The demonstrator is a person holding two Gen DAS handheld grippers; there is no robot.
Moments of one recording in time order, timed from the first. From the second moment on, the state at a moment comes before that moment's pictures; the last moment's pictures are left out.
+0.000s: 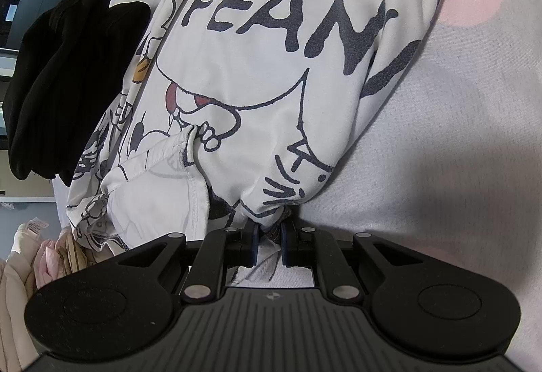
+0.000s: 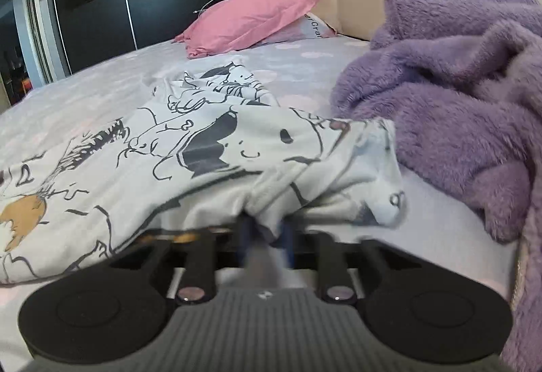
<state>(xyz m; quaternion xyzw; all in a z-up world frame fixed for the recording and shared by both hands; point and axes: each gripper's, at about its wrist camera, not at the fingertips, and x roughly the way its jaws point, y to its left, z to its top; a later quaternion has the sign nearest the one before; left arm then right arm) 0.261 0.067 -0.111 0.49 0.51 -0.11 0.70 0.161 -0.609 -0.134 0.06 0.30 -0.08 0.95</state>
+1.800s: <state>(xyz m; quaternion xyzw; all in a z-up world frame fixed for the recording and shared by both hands) 0.157 0.034 -0.109 0.48 0.52 -0.12 0.70 0.353 -0.654 -0.122 0.11 0.37 -0.13 0.91</state>
